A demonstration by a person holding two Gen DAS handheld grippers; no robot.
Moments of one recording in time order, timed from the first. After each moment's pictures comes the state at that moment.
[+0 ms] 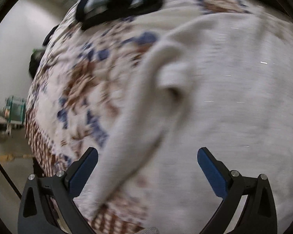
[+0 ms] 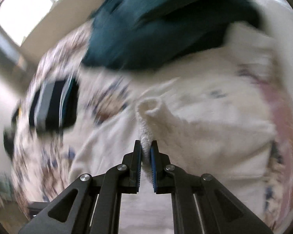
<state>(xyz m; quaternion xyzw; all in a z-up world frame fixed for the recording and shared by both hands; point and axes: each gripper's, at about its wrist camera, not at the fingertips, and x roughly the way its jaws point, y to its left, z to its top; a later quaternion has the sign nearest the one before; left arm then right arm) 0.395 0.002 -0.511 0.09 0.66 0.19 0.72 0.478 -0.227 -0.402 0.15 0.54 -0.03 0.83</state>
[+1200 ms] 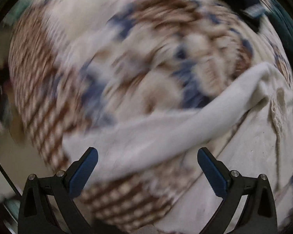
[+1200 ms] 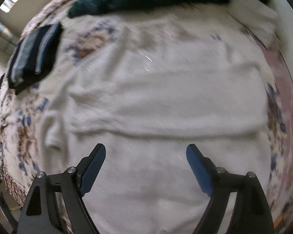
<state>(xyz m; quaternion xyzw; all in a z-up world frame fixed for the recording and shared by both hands) 0.259 0.190 -0.514 -0.28 0.66 0.26 0.65 0.396 -0.226 -0.456 0.13 0.64 -0.07 0.75</state>
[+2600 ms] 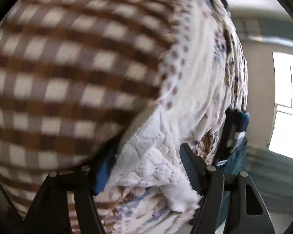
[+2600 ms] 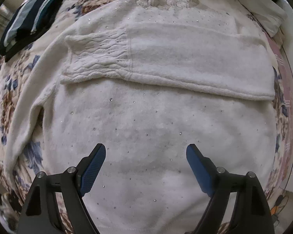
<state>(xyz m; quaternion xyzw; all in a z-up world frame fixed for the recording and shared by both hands) 0.160 0.427 -0.605 -0.70 0.33 0.25 0.58 0.347 -0.183 -0.489 0.07 0.69 -0.07 0.72</state>
